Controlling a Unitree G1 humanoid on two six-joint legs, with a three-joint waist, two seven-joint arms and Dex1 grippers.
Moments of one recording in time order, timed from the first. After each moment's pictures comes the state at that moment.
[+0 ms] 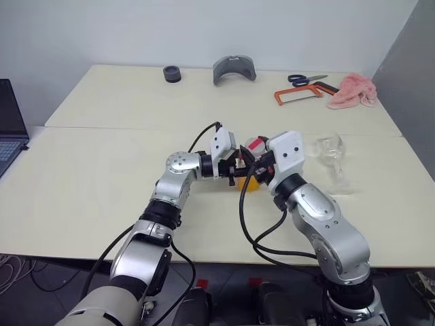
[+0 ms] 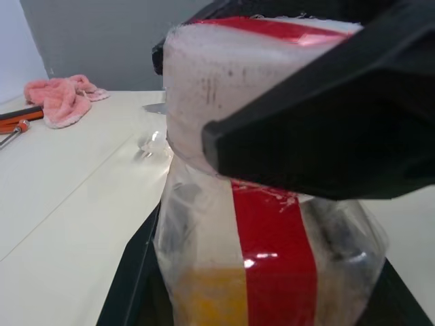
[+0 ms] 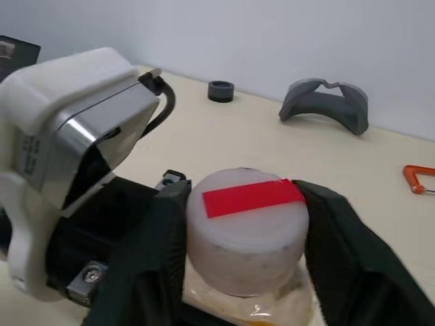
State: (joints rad) left arm -0.82 0.22 -0.14 0.59 -0.24 -0.06 -1.18; right arm -0.36 -0.13 0.26 -0.63 0.09 0.75 0.10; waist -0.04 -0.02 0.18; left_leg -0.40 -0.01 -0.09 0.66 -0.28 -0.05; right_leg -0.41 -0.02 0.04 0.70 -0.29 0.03
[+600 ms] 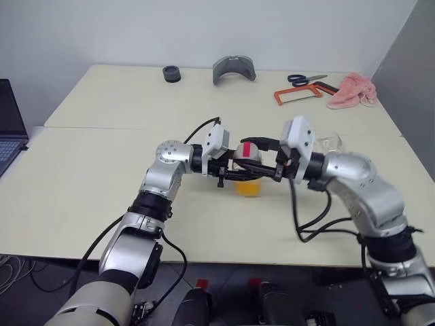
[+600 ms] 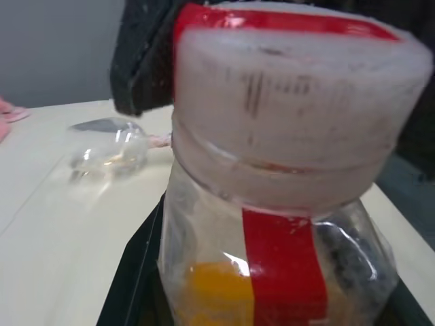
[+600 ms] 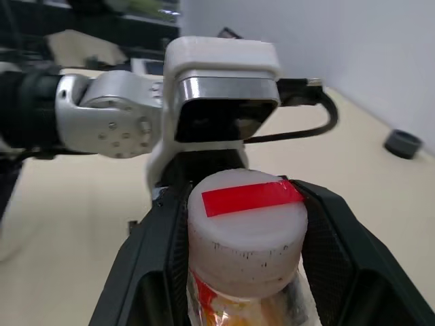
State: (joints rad) left arm -0.89 0.30 -0.17 0.55 -0.29 0.02 -1.46; right arm -0.67 -0.55 0.15 -0.28 0.48 0.54 0.93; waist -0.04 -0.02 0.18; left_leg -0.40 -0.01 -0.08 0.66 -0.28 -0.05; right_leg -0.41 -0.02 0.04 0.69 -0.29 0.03
